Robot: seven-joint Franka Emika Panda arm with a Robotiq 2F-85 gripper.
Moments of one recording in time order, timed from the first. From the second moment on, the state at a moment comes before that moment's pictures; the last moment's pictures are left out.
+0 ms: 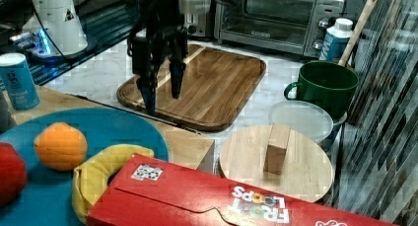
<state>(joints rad) -0.28 0.26 -0.14 -2.16 -0.25 1.00 -1.04</state>
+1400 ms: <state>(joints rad) -0.30 0.31 -0.15 -2.19 -0.19 0.88 -1.00</state>
